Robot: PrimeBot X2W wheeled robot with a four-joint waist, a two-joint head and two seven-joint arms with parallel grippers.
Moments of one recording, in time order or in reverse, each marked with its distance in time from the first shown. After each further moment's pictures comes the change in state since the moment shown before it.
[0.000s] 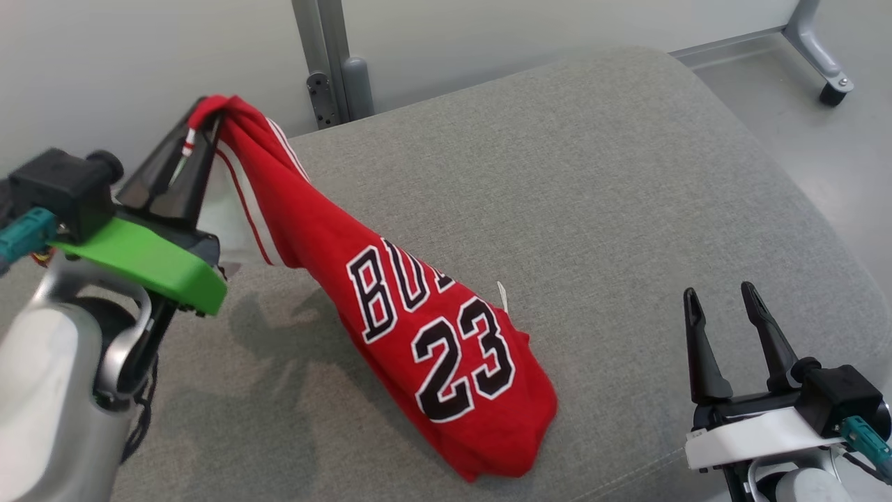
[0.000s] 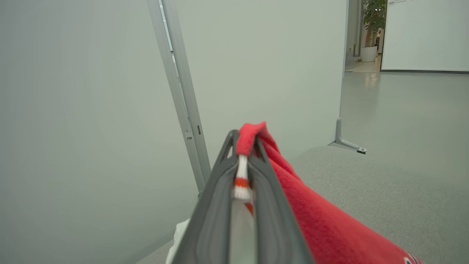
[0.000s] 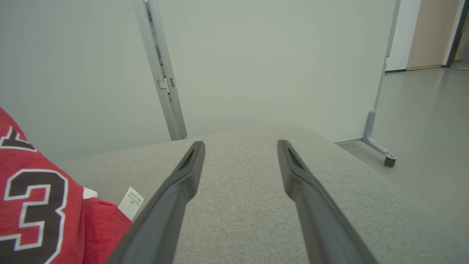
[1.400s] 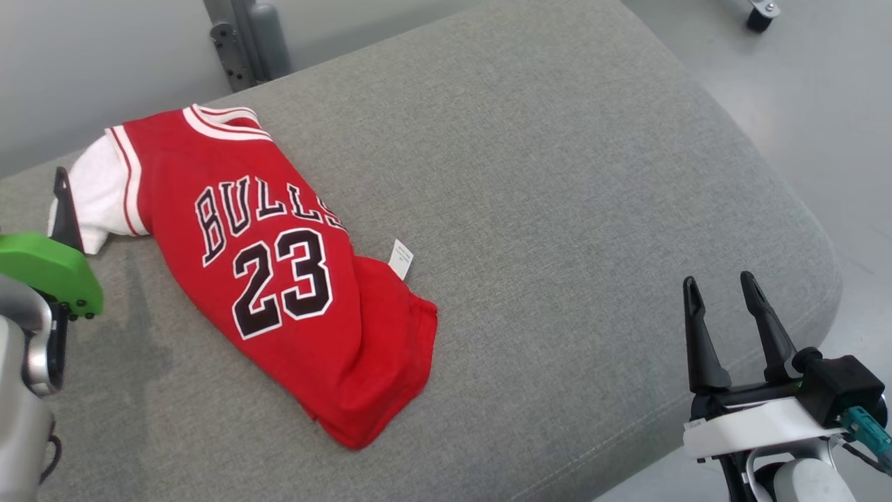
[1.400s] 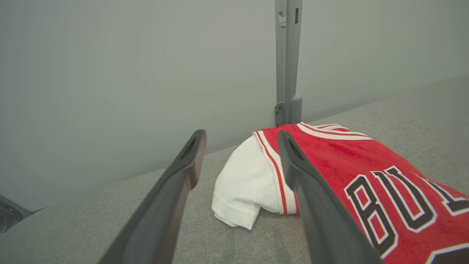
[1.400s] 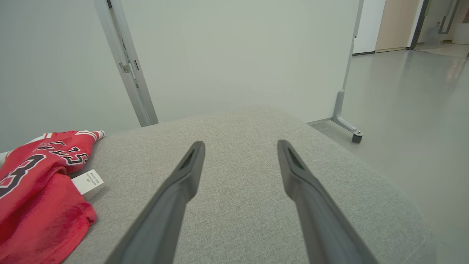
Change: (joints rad) left arm -0.156 0.123 -0.059 0.701 -0.040 0.174 -0.222; right arm -0.030 0.008 -0.003 0.006 0.027 0.000 0.000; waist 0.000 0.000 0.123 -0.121
